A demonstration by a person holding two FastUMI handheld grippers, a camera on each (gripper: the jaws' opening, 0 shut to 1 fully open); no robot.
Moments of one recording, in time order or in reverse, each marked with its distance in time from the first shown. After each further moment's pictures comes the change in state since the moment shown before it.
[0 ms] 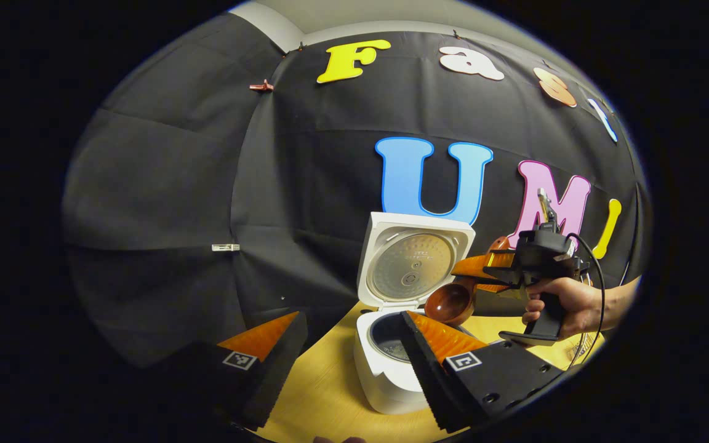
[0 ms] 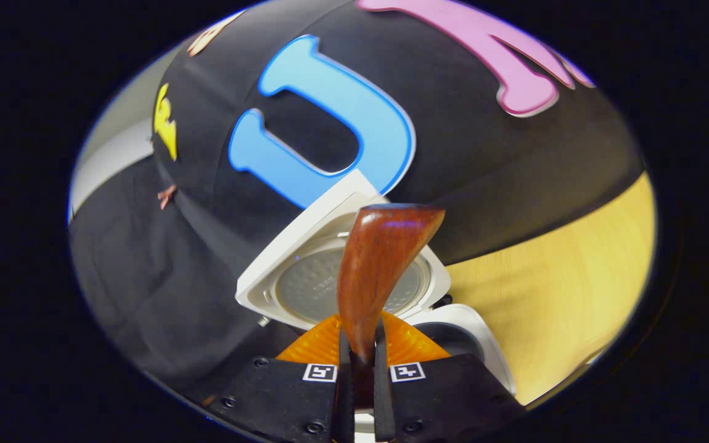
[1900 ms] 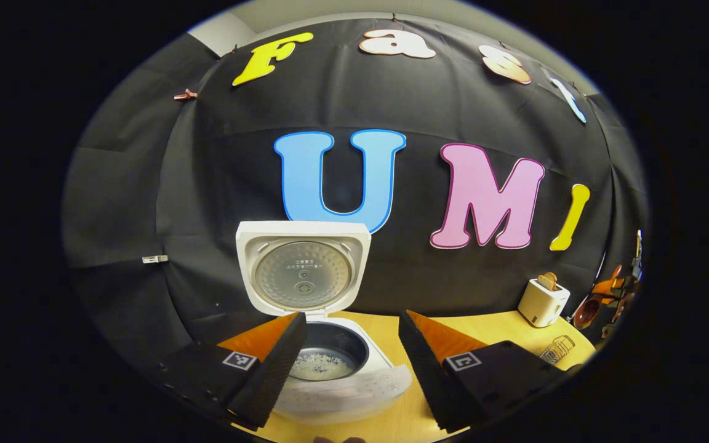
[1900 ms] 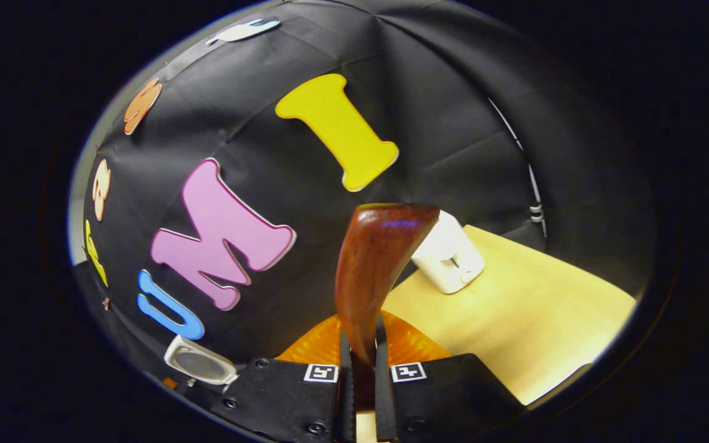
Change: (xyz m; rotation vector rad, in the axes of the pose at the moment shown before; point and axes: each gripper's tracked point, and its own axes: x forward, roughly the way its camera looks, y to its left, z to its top) left arm 0.029 -0.186 0.015 0.072 0.042 -0.186; right arm -0.458 -0.389 0.232 0.039 -0.484 -0.580
